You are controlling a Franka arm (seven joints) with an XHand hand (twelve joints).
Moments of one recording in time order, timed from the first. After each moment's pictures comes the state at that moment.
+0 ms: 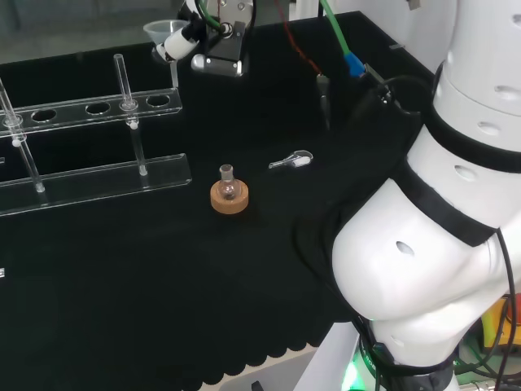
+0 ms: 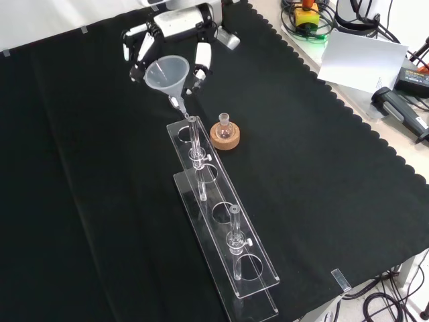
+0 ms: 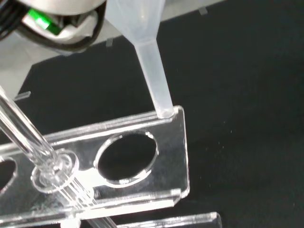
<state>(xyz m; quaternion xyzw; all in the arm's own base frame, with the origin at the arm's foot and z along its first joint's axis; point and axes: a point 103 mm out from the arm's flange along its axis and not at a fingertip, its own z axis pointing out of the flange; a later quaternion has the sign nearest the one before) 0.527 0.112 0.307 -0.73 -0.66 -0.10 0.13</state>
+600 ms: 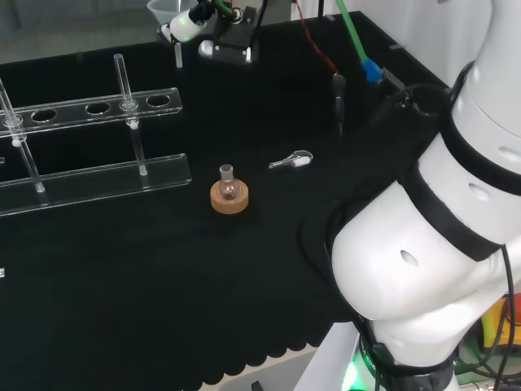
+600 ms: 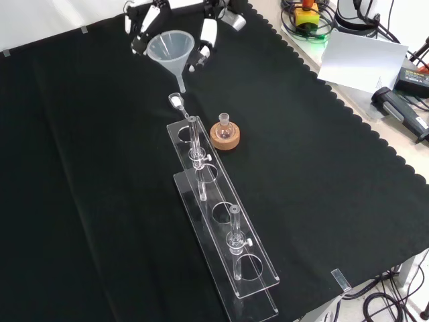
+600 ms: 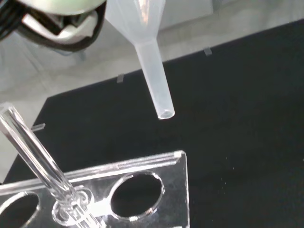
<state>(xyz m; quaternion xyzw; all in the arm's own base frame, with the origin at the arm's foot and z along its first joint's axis) 0.509 0.102 0.345 -0.73 -0.67 -0.14 0.09</state>
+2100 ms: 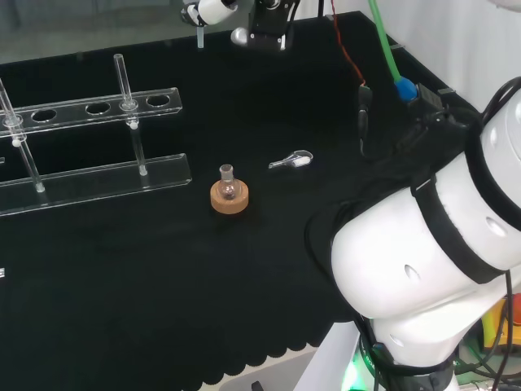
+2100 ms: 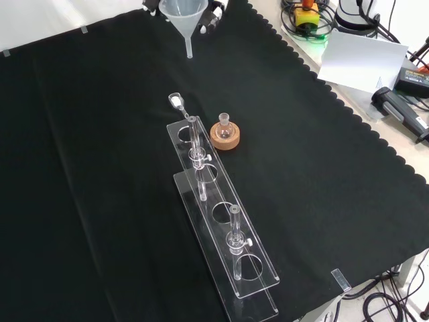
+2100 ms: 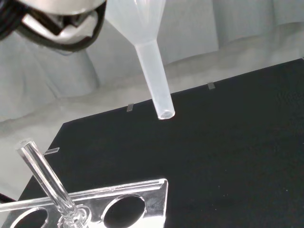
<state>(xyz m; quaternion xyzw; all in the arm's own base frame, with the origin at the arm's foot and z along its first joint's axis) 0.467 0.067 0.383 -0.71 -0.68 -0.17 0.07</state>
